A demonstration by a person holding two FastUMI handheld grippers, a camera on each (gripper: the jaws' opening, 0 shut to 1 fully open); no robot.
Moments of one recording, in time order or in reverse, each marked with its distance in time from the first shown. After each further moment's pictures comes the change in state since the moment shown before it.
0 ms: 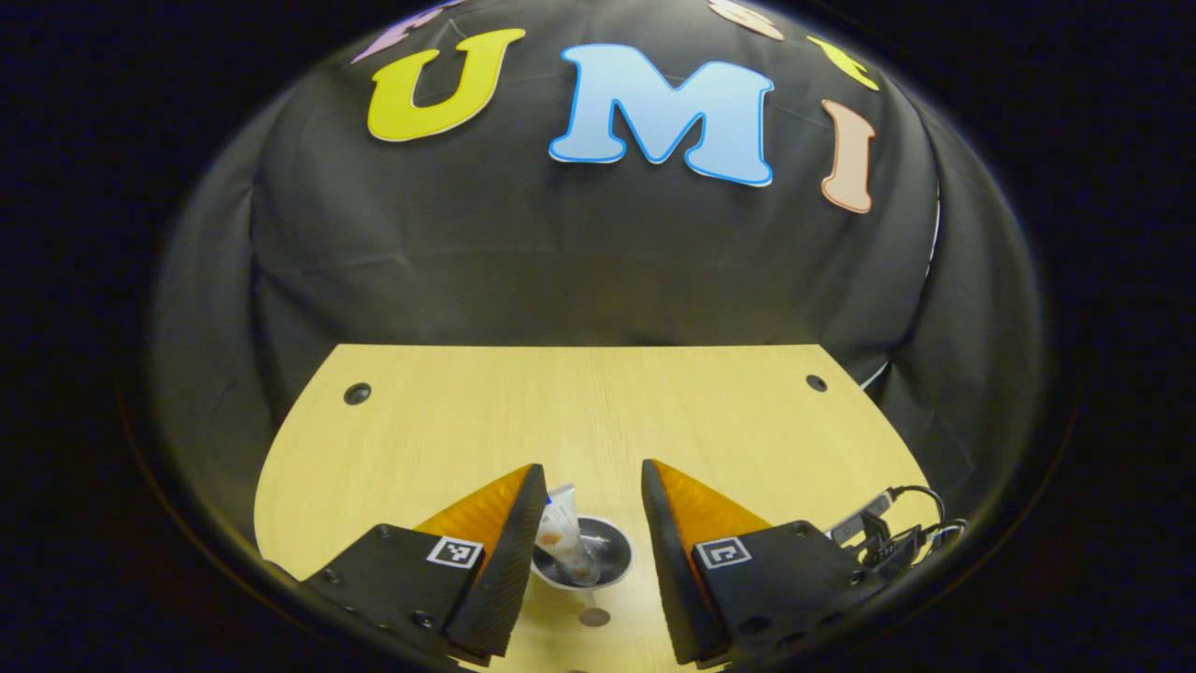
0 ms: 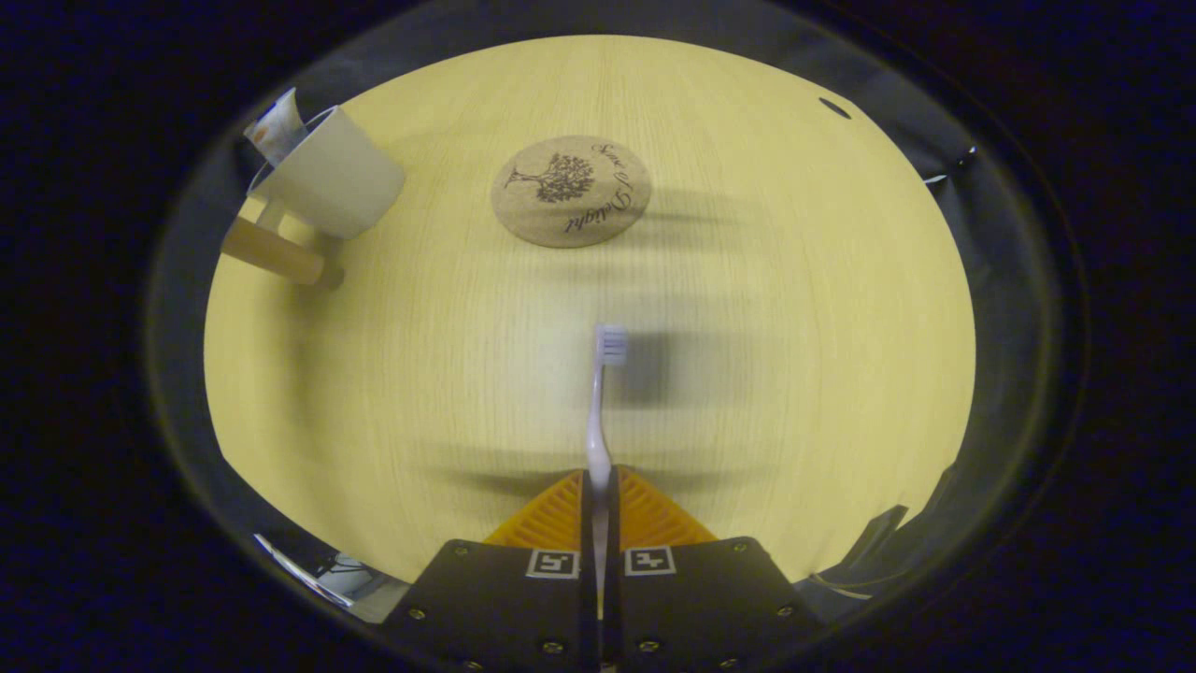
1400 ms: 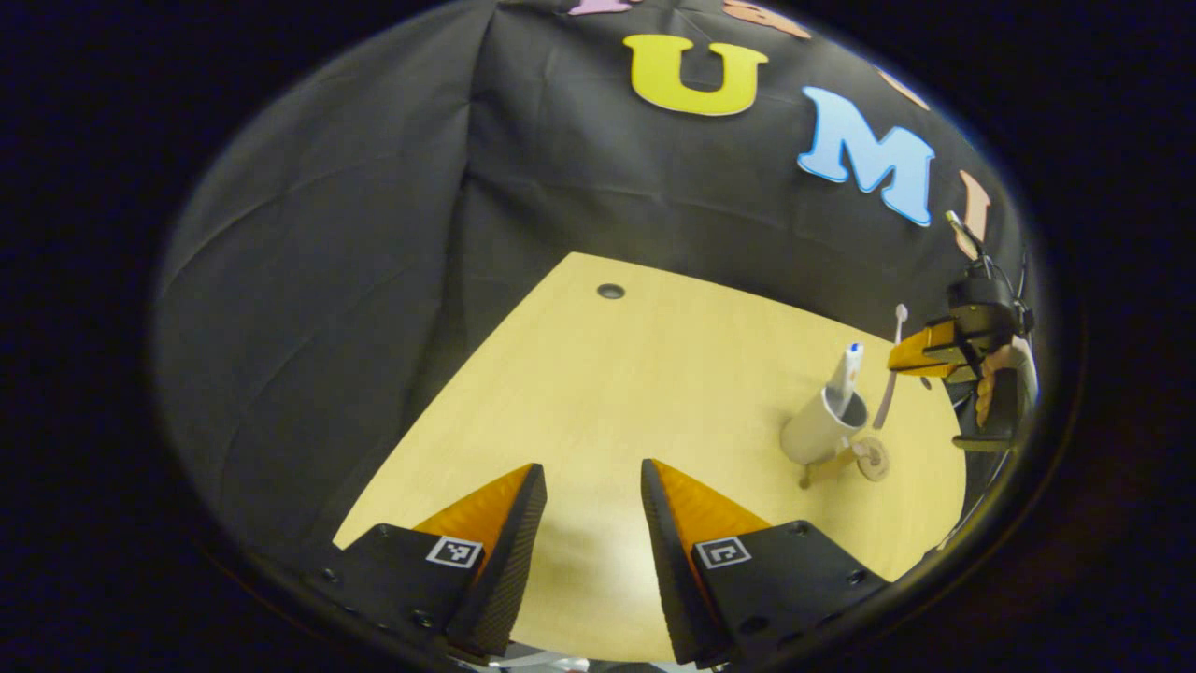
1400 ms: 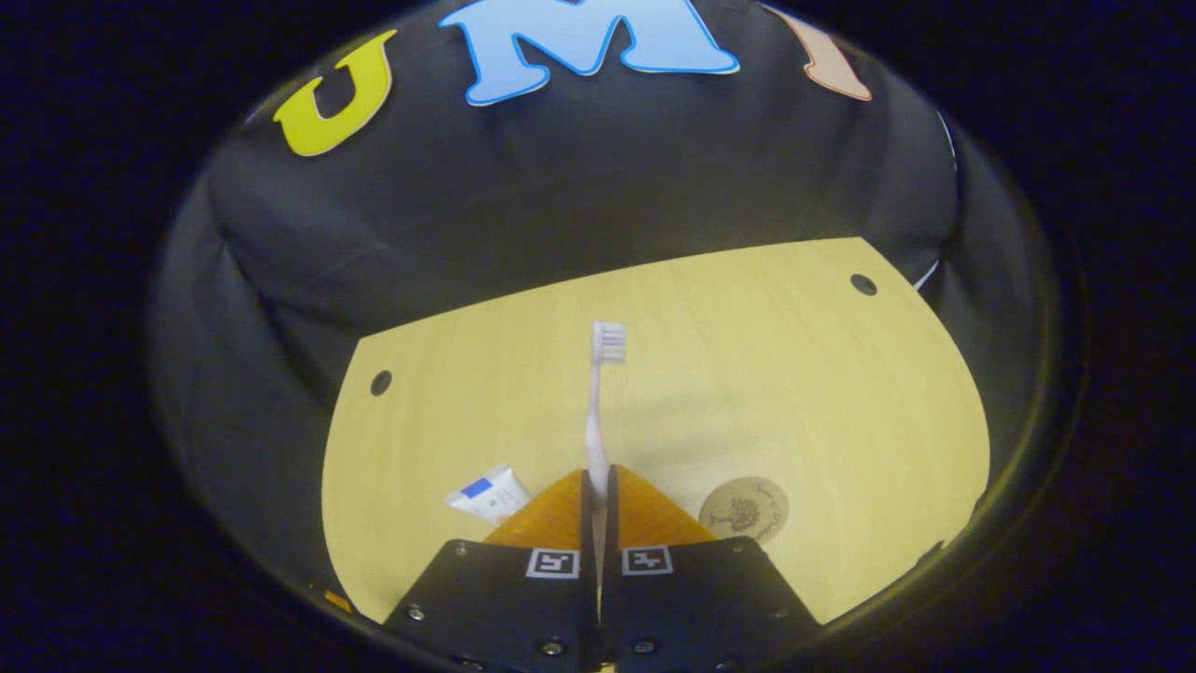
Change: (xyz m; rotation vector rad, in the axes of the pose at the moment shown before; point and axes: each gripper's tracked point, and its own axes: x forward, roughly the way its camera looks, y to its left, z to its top) left arm -0.228 0.294 -0.163 -0.266 0.051 0.378; right arm -0.154 0.137 0.259 0.206 -0.610 0.139
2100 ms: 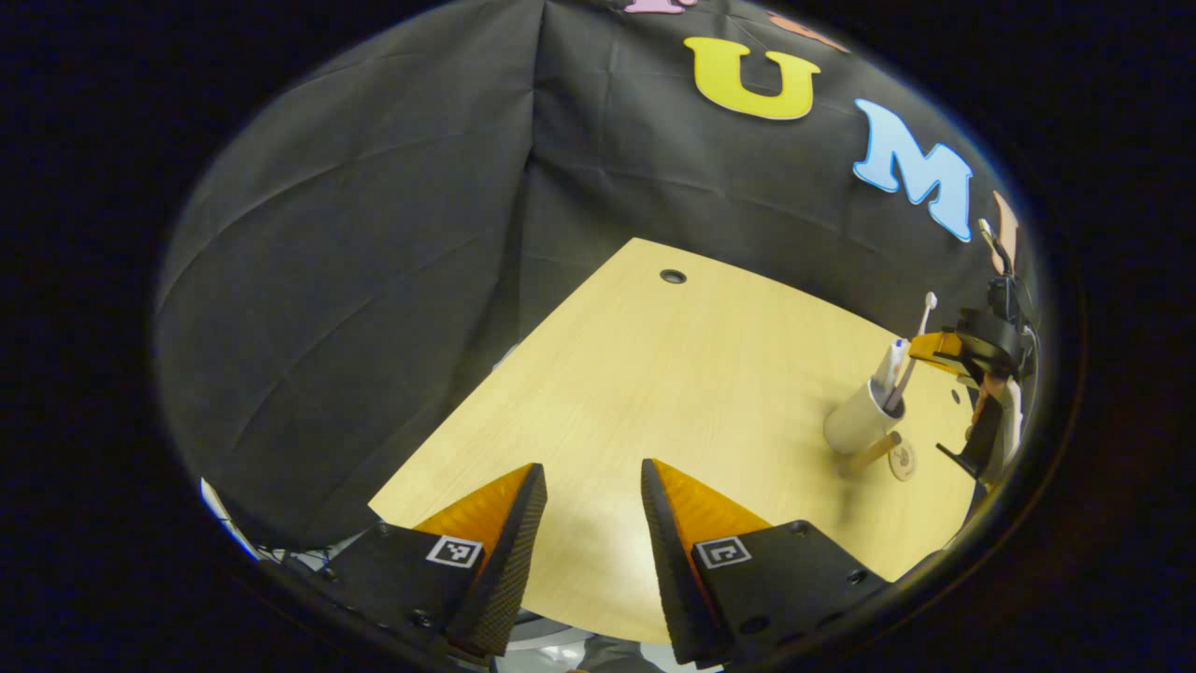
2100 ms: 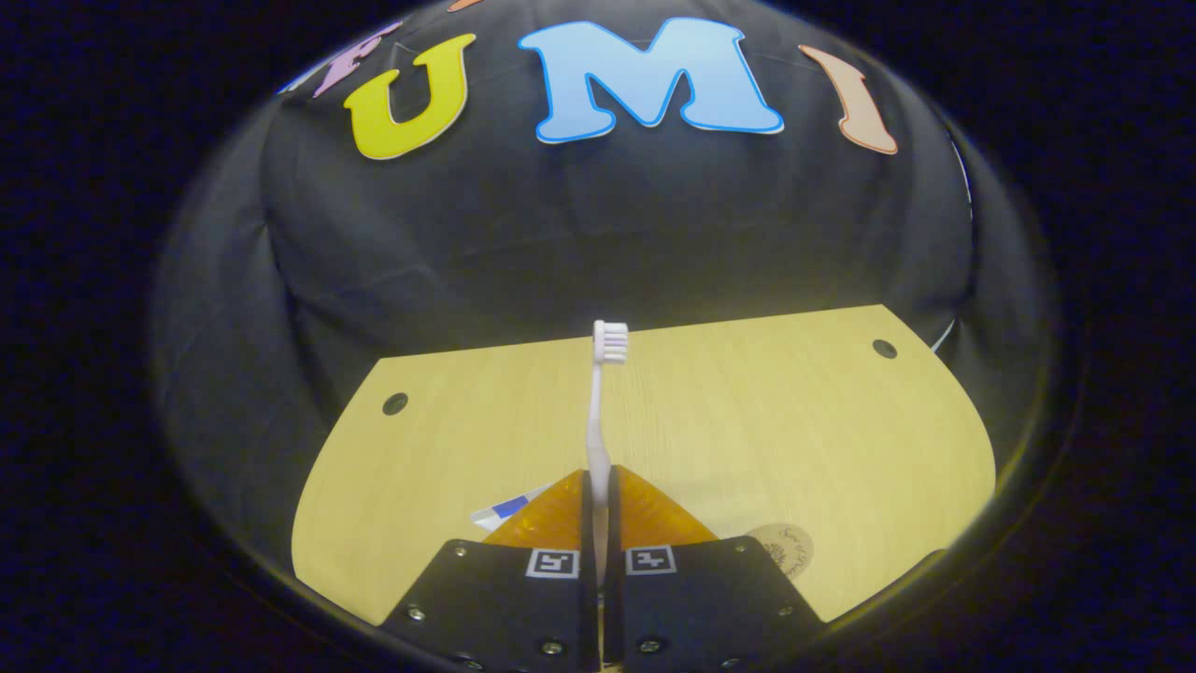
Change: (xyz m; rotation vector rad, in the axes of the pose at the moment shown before) left arm -0.025 0.034 -0.027 -0.056 0.017 0.101; right arm 0.010 0.024 -0.007 -0.145 -0.250 0.037
